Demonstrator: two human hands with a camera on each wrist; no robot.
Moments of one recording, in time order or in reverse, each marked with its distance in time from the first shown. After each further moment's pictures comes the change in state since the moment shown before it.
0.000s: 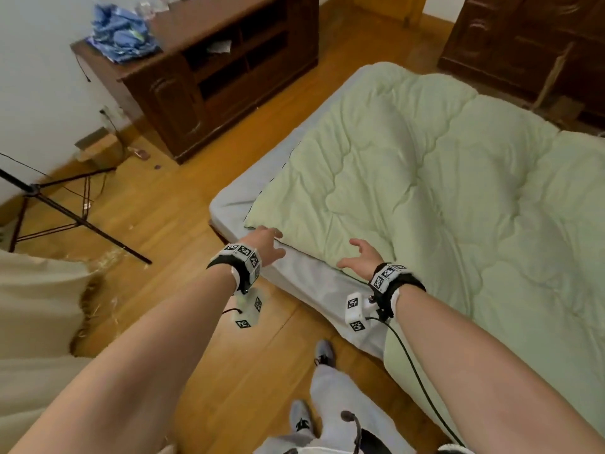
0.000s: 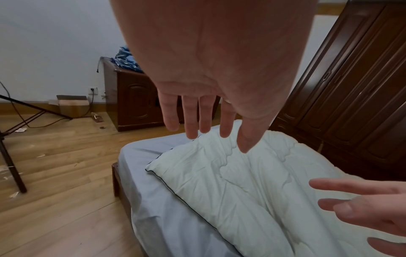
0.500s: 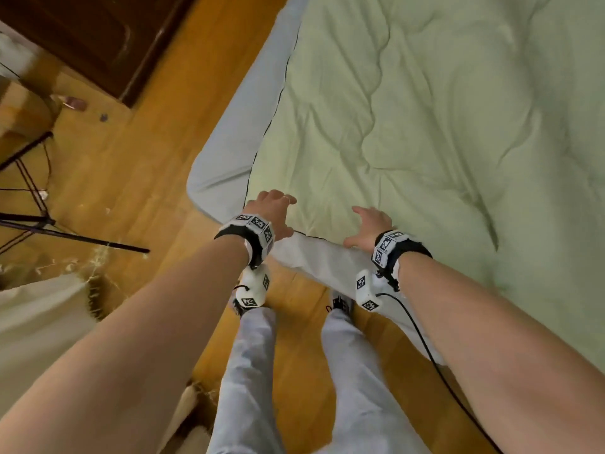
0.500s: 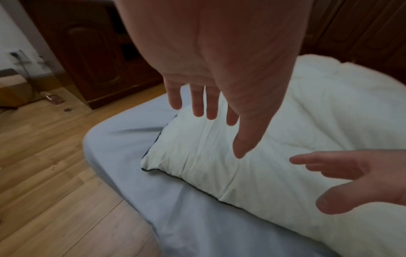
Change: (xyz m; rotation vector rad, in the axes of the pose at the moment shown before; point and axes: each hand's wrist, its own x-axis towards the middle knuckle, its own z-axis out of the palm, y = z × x) left_hand 0.361 -0.109 0.041 0.389 -0.275 0.116; right_hand 0.334 -0.025 0.137 -0.383 -0.161 0.186
